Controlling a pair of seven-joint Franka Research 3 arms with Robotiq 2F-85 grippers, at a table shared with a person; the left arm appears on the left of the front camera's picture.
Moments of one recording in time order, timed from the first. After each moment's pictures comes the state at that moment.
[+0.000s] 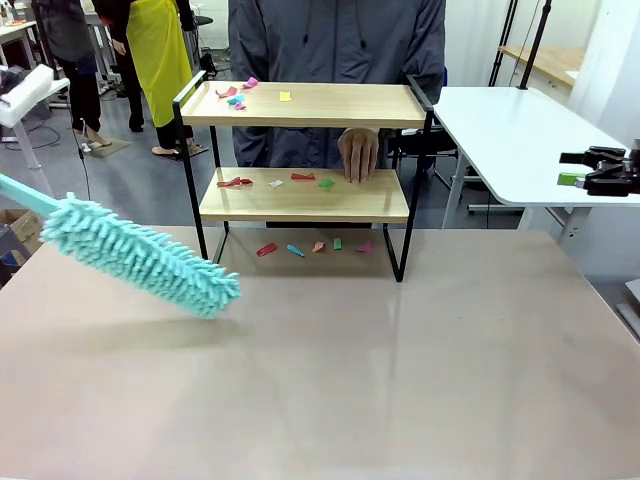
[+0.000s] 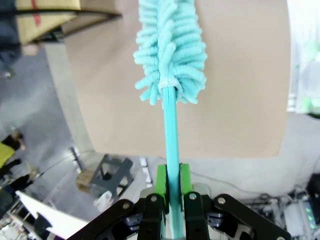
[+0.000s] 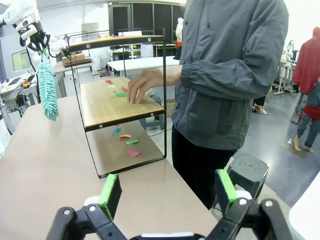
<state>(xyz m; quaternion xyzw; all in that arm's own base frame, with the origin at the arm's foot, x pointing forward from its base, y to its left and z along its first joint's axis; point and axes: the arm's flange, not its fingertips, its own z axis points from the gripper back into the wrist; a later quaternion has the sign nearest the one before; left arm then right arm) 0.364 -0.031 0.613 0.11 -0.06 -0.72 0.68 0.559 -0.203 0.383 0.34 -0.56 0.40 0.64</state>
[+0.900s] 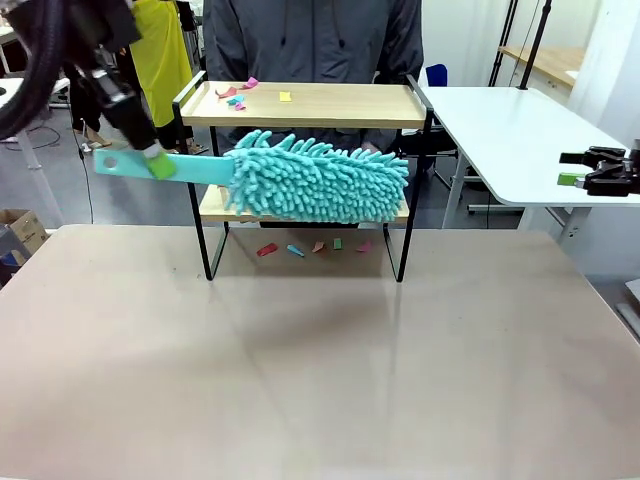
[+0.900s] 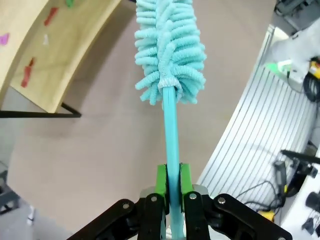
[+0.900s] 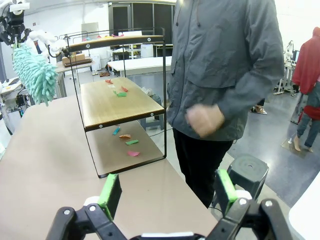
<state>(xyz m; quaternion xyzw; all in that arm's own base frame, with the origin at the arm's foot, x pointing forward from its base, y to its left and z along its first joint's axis) 0.325 -0.201 0.654 -0.13 -0.13 -0.48 0.86 0.559 -0.203 0.383 0.34 -0.56 0.40 0.64</state>
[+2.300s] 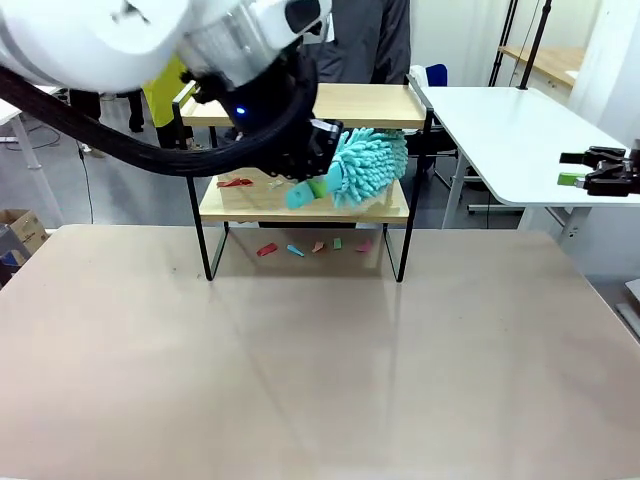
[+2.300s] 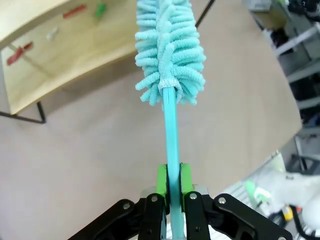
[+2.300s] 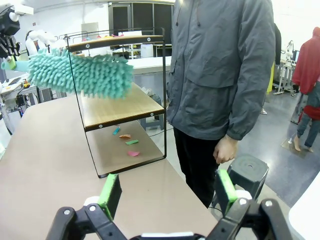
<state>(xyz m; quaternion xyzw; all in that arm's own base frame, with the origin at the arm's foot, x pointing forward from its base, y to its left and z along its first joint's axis) 0.331 -0.358 0.598 -0.16 -0.21 -0.18 0.95 0.559 -0.203 0.383 0.34 -0.56 0.40 0.64</state>
